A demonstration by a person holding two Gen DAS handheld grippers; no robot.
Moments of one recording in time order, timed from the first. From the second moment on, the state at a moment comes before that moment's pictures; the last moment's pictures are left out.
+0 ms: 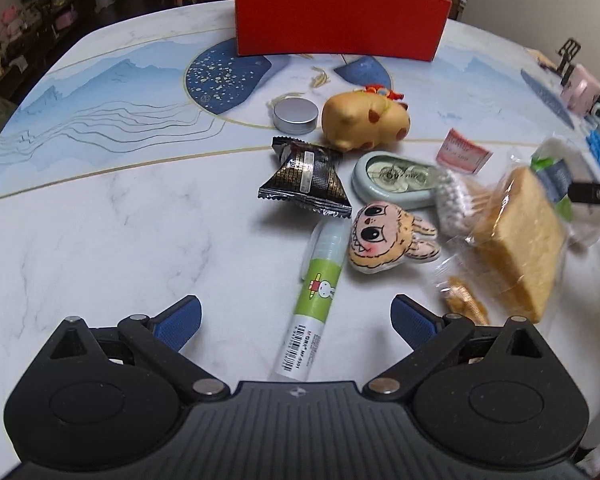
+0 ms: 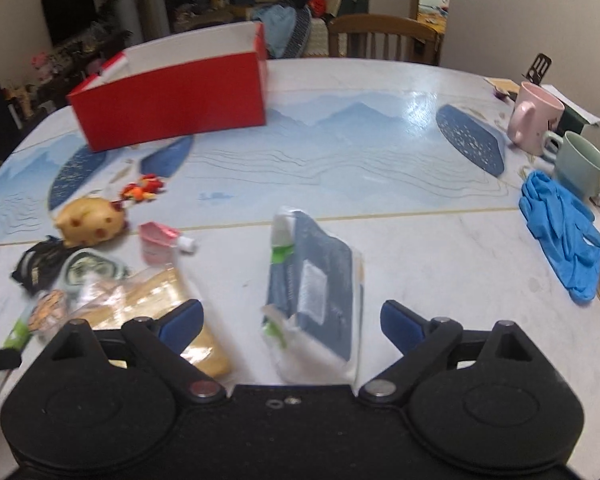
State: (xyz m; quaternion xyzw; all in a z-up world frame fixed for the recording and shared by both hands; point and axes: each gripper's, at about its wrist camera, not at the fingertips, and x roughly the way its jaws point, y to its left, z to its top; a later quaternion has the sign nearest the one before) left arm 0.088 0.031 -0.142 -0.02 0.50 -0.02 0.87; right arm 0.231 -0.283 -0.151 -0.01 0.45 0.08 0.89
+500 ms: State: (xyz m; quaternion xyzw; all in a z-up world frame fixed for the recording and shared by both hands) left arm 0.093 0.026 -0.143 0.00 0.51 -0.02 0.86; right arm 0.254 -0.279 -0.160 -0.01 0.48 0.08 0.88
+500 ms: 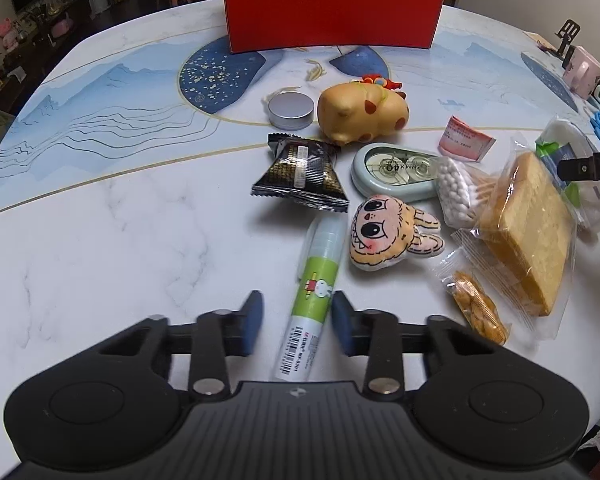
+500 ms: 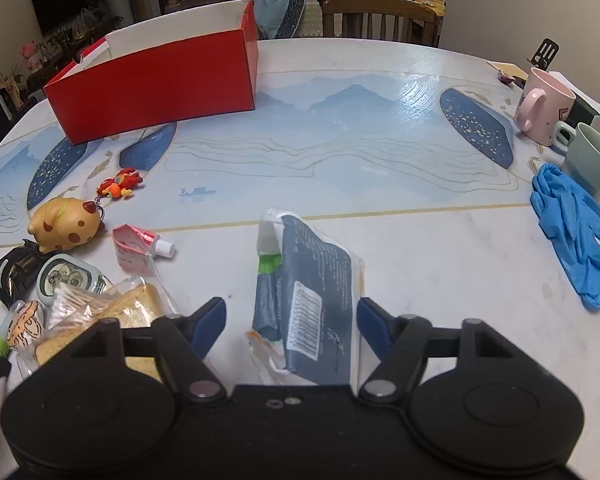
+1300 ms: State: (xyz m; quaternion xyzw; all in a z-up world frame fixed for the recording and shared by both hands) left arm 0.085 0.039 -0.119 -0.07 0.48 -0.04 0.87; right arm 0.241 -0.272 -0.130 -0.04 0.46 0.09 0.88
